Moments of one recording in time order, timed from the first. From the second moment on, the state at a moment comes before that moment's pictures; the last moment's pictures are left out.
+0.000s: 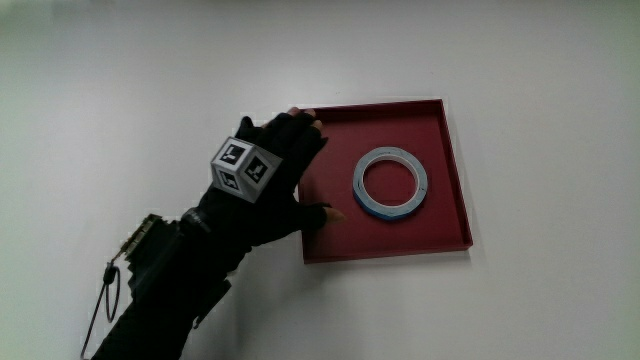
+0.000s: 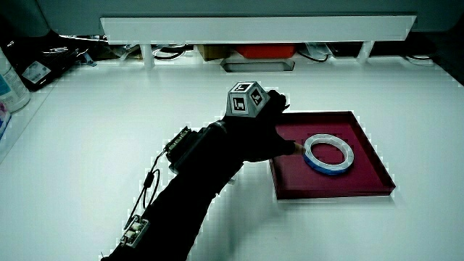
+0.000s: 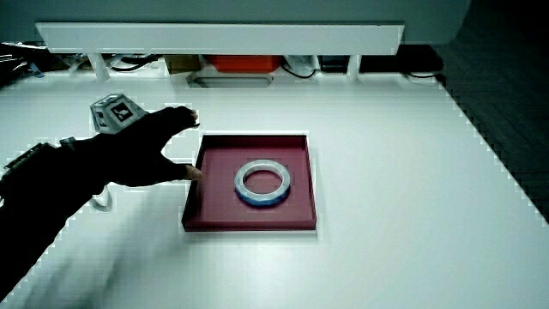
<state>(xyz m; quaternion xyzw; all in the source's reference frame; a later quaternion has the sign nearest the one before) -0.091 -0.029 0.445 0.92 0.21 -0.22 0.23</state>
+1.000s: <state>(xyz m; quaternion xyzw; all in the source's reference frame) -0.006 -0.014 0.508 0.90 0.28 -0.17 0.29</state>
